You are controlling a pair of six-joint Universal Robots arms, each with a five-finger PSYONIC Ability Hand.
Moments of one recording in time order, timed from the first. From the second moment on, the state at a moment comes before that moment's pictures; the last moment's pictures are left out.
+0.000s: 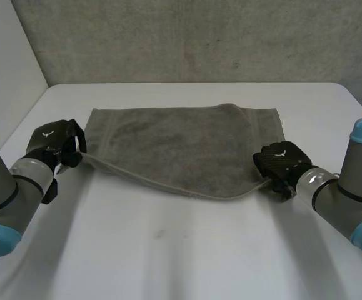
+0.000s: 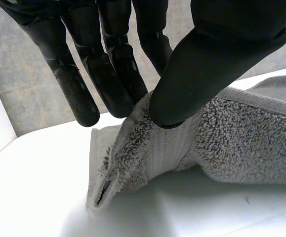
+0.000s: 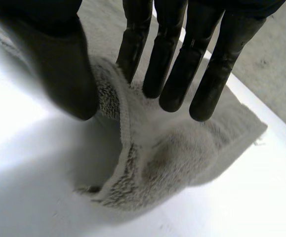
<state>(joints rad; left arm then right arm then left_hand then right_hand) 4.54 -1.91 -1.77 3.51 -1.47 3.11 1.84 -1.07 1.57 -0.08 1.29 2.60 1.20 1.22 1.22 1.22 1.03 0.88 0.89 0.89 0.89 0.71</state>
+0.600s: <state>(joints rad) 4.59 -1.90 -1.76 3.51 -1.47 3.11 1.76 -1.07 1.62 -0.08 1.37 3.01 1.20 1.22 1.22 1.22 1.03 0.67 0.69 0.67 0.66 0.50</state>
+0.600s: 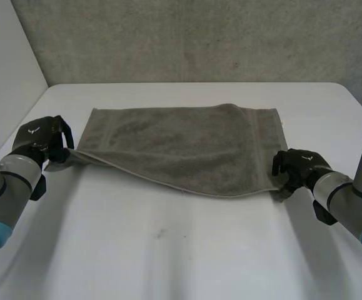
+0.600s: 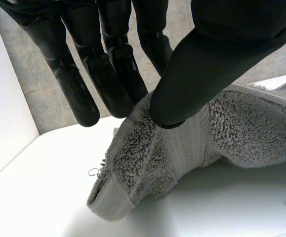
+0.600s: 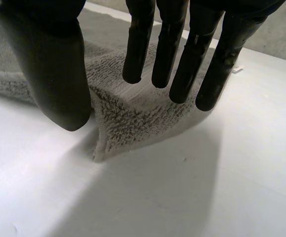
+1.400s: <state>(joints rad) 4.67 -1.51 -1.93 3.15 -1.28 3.28 1.60 -1.46 1.60 0.48 1.31 2.26 1.20 1.22 1.22 1.22 1.03 1.34 1.34 1.34 1.34 1.16</state>
